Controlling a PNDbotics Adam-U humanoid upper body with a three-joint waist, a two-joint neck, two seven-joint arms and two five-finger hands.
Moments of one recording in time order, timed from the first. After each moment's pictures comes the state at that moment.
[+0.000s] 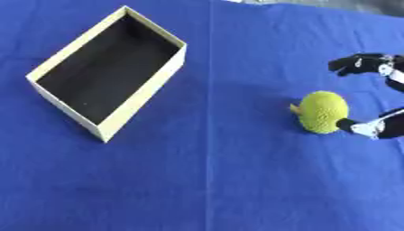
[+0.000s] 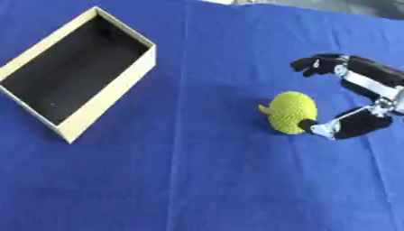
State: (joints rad) left arm -0.53 0.45 0.21 -1.98 0.12 -0.33 0.32; right arm -0.11 -1.12 0.08 -1.98 0.12 0.05 0.22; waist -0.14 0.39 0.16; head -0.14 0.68
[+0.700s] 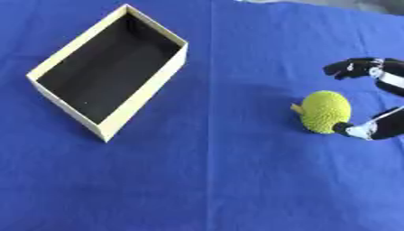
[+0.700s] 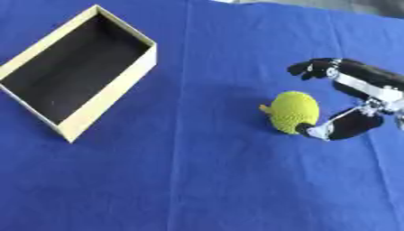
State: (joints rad) left arm -0.54 0.45 0.21 -1.98 0.13 -0.32 0.31; right arm -0.13 -1.12 0.10 -1.98 0.16 0.16 0.25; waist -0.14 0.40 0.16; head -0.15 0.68
